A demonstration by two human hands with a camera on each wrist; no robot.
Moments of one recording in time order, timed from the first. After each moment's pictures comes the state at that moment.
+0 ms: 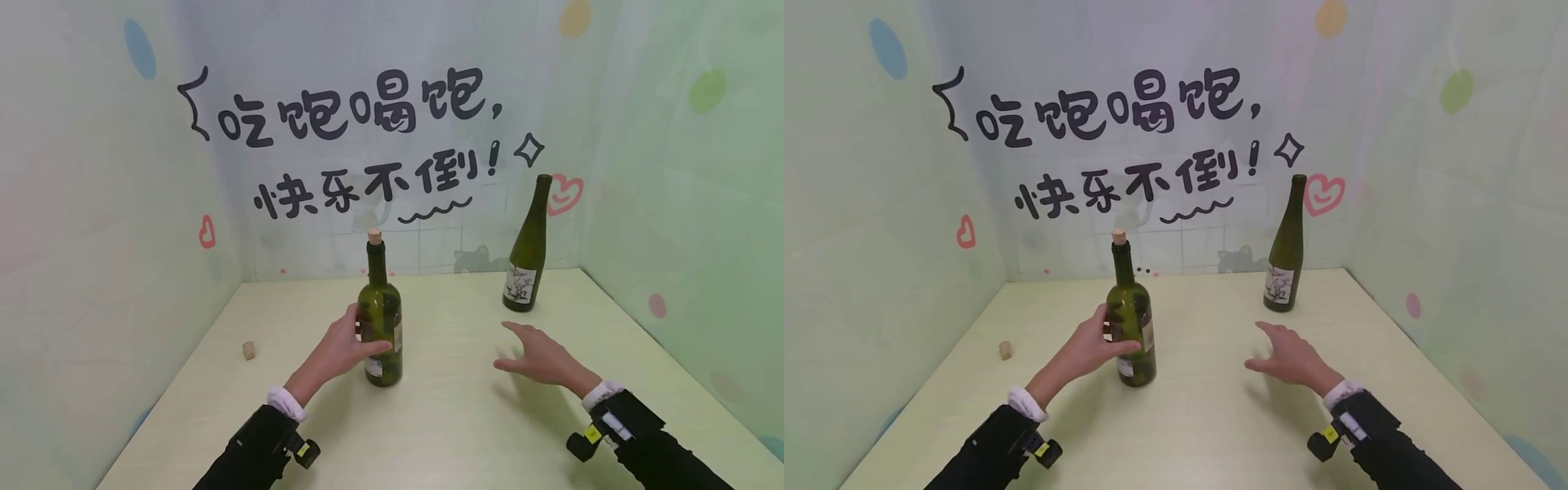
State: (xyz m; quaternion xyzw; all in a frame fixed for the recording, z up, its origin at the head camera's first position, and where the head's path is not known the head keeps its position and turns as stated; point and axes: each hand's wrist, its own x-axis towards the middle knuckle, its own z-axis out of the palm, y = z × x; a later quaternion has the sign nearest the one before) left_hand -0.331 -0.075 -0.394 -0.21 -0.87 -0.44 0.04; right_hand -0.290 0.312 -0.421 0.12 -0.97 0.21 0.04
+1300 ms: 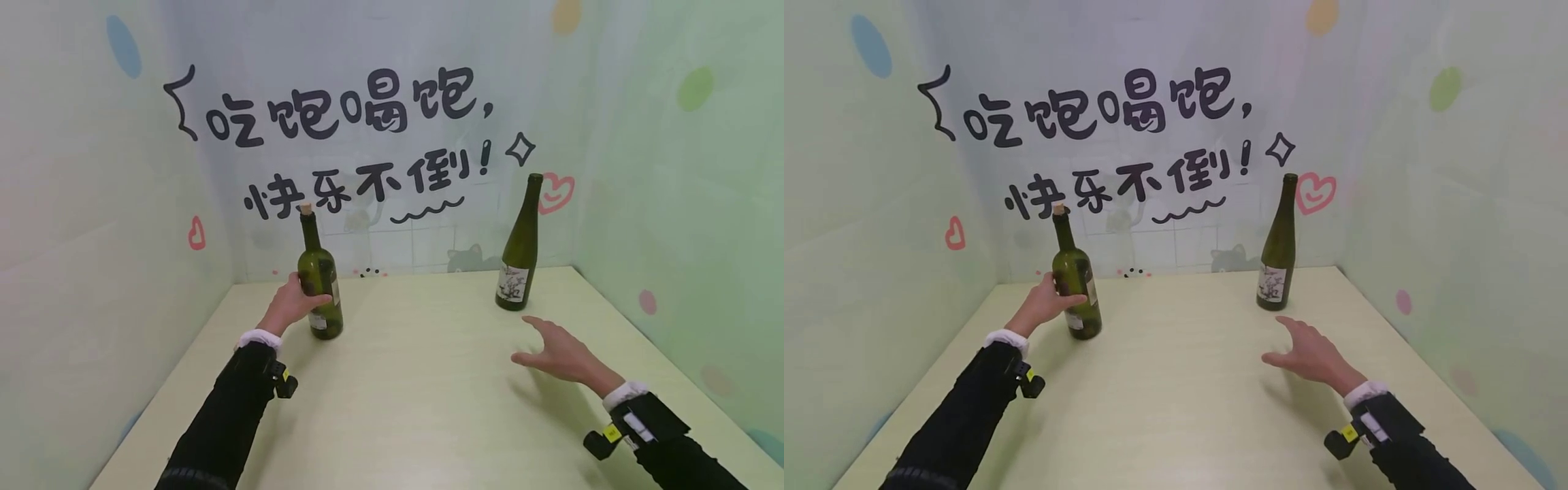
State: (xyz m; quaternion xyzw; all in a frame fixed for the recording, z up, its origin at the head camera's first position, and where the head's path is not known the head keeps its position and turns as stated) left_hand -0.436 -0.148 -0.375 -0.09 -0.93 -0.36 0.04; right_hand -0.278 0.351 -0.413 0.09 -0.97 0.22 0.06
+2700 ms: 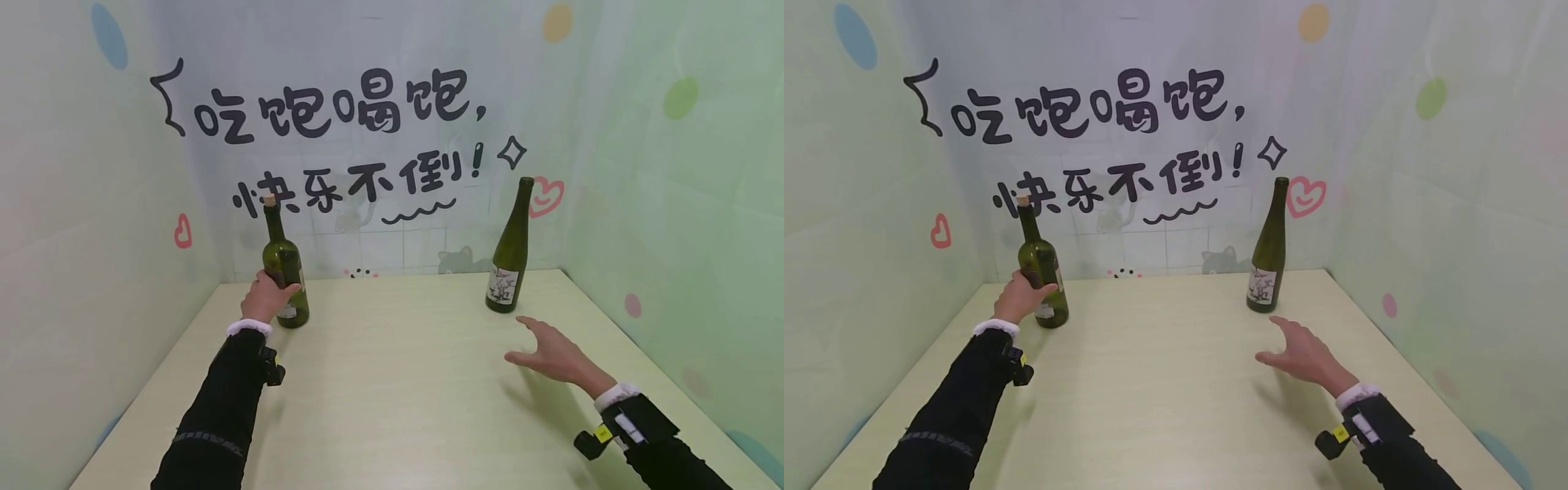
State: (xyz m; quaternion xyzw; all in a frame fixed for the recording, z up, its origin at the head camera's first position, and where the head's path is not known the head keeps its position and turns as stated) left_hand -0.461 -0.172 -0.386 0.02 -0.94 -0.33 0.09; right_hand -0.276 0.355 -0.408 0.08 -0.97 0.22 0.06
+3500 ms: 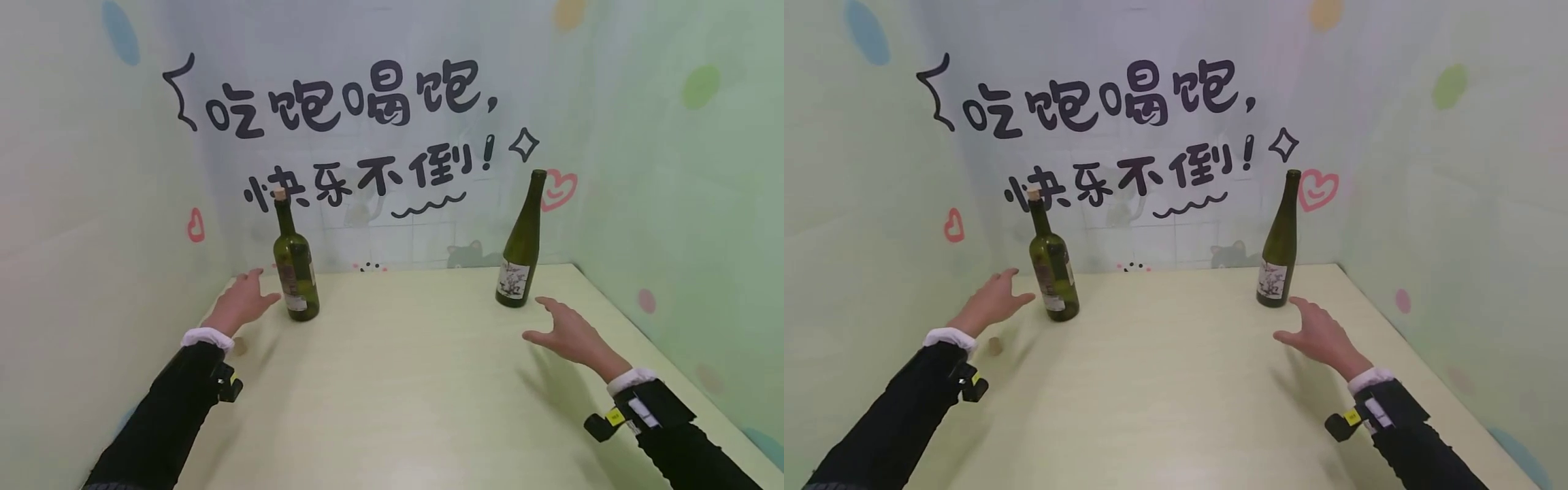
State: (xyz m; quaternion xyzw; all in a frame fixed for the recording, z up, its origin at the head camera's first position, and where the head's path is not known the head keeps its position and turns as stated) left_hand -0.421 -0.225 -0.360 -0.08 -0.98 -0.19 0.03; right_hand -0.285 0.364 -0.391 0.08 -0.97 0.22 0.09
